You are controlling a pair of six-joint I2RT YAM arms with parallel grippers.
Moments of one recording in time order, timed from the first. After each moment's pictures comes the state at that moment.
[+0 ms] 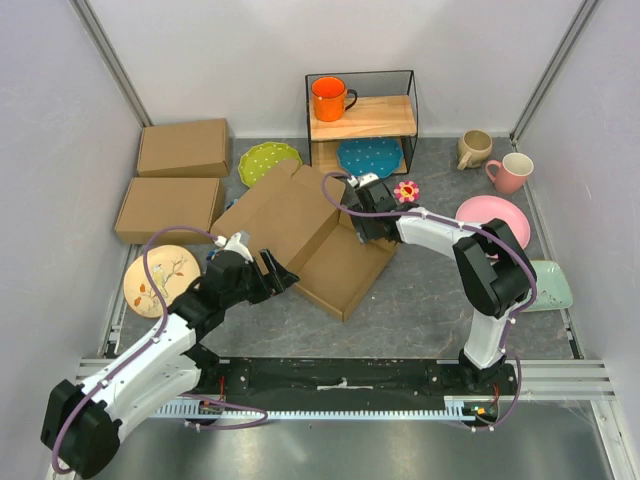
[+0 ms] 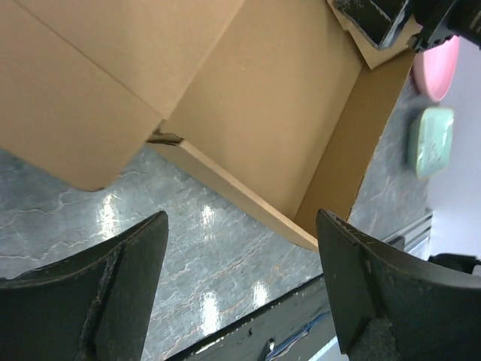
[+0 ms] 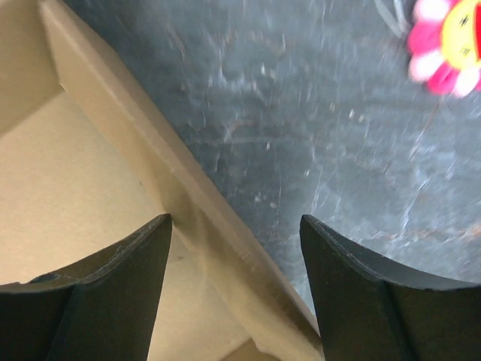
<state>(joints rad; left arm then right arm) -0.50 0.74 0.40 -0.23 0.12 -0.88 0.57 1.85 1.23 -0.28 0.29 0.08</state>
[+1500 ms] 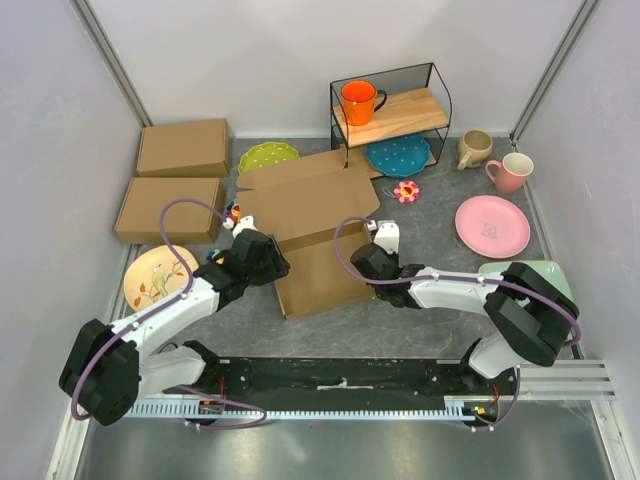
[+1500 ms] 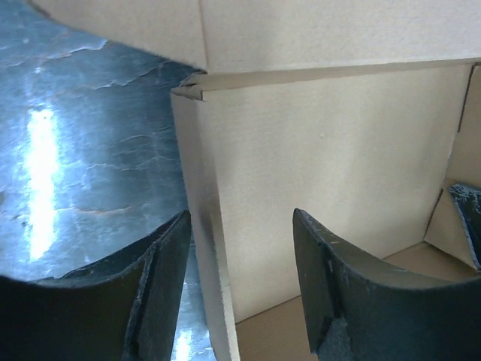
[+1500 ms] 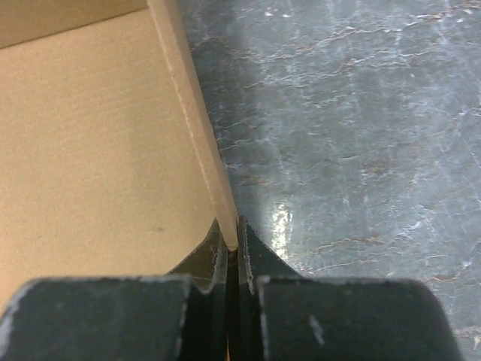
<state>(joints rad) -0.57 1.14 0.59 -0.24 -0.16 -0.79 0.88 1.52 0.69 -0.07 0.64 0.65</state>
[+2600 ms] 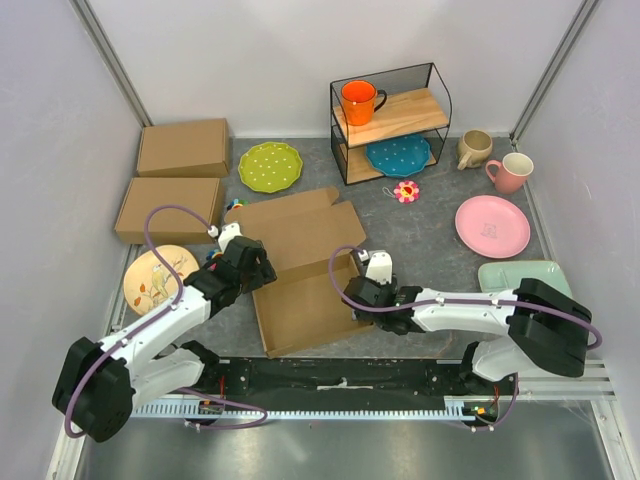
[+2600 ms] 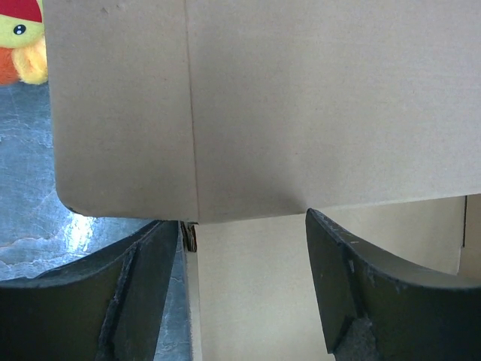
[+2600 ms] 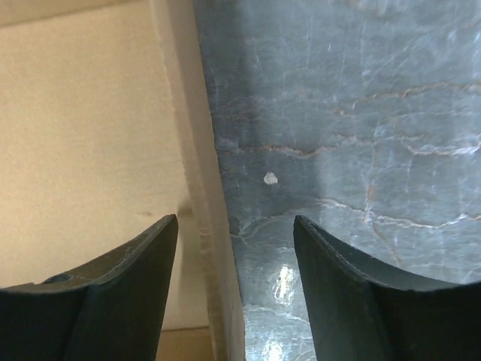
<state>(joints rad) -0.54 1.03 0.54 -0.38 -0.31 -0.79 1.12 1.41 0.64 -0.30 0.54 0.89</state>
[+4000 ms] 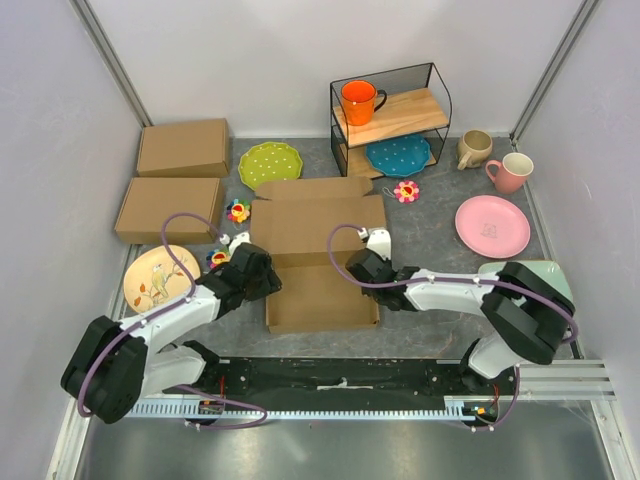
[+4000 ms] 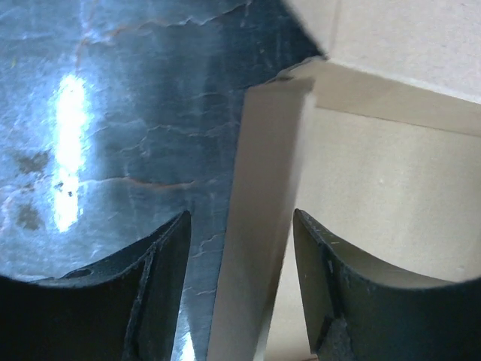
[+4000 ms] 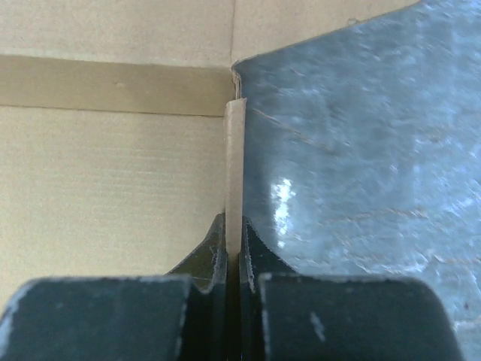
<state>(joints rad) -0.54 1.13 0.44 -0.23 -0.19 -0.79 0.91 1.56 0.72 -0.11 0.53 0.62</state>
